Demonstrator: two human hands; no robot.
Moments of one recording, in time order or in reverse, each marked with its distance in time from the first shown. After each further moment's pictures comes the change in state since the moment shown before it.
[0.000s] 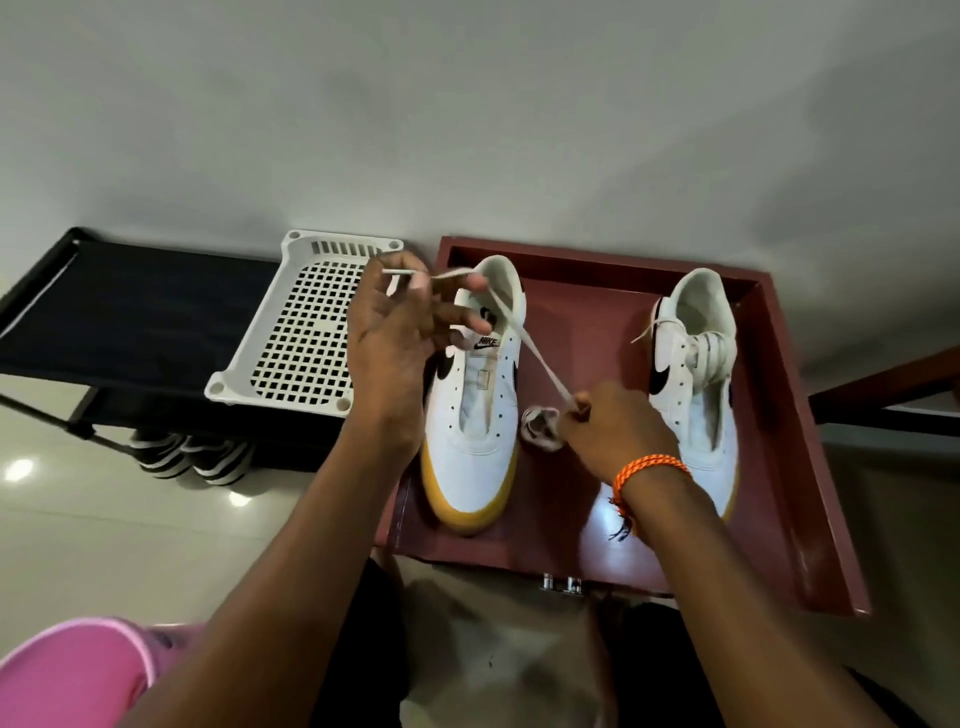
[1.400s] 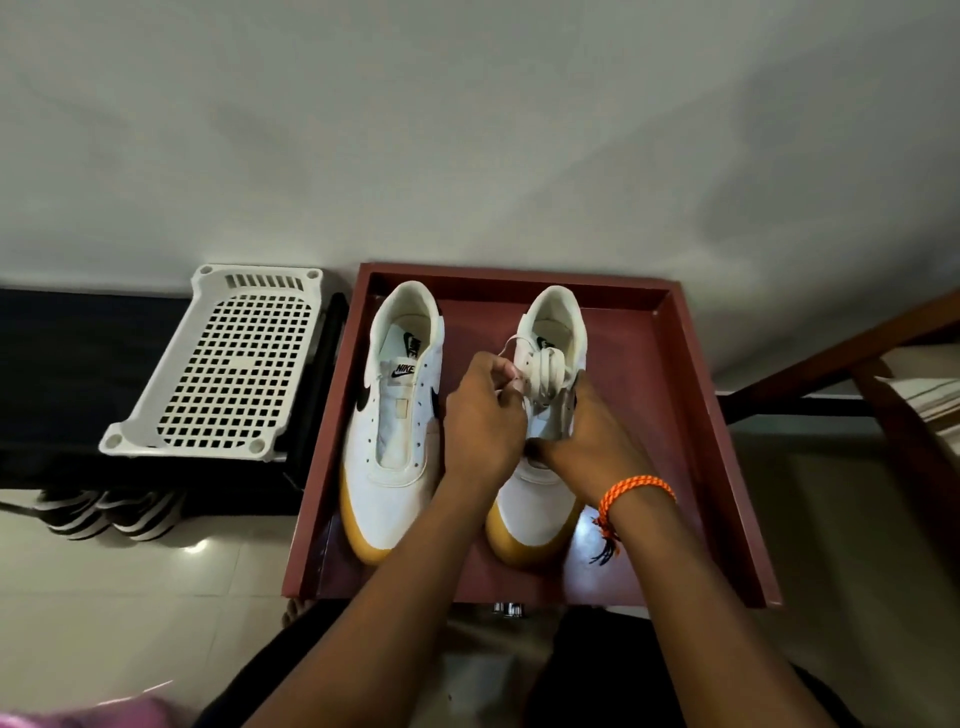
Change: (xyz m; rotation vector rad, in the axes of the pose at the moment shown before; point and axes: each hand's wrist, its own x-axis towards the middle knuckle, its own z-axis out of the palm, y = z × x) left_hand -0.016 -0.112 0.099 0.753 -0.008 -0.237; right_hand 0.005 0.047 -0.026 0.260 0.006 0.049
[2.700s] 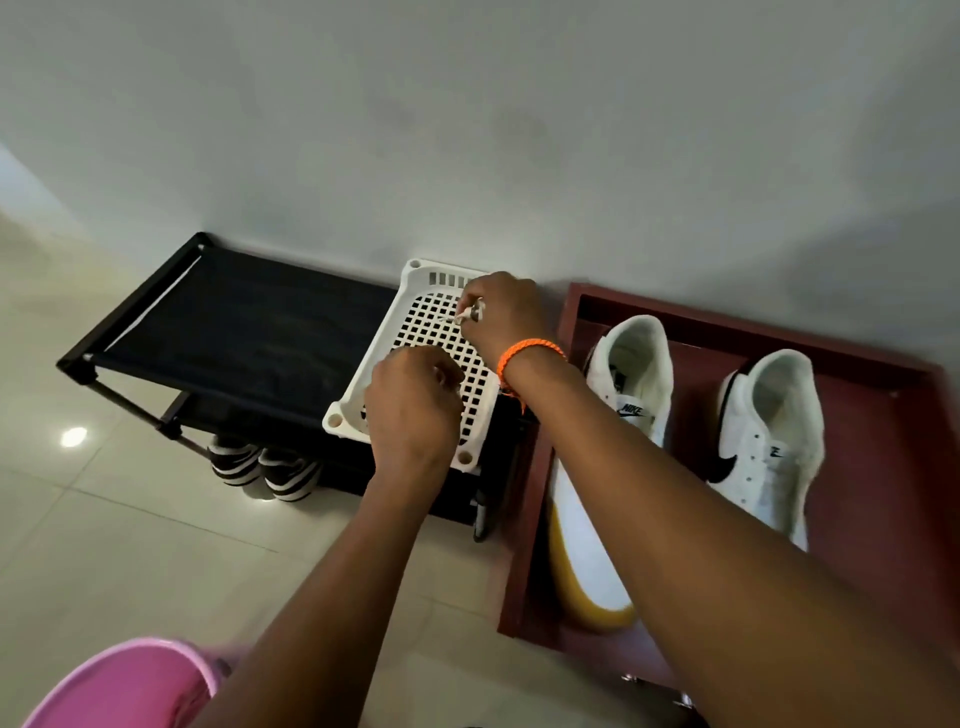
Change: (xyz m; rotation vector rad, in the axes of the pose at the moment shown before) left_hand 0.061 -0.092 -0.242 0.491 0.417 -0.094; right_hand 0.106 -0.254 0.205 -0.172 0.022 -0.602
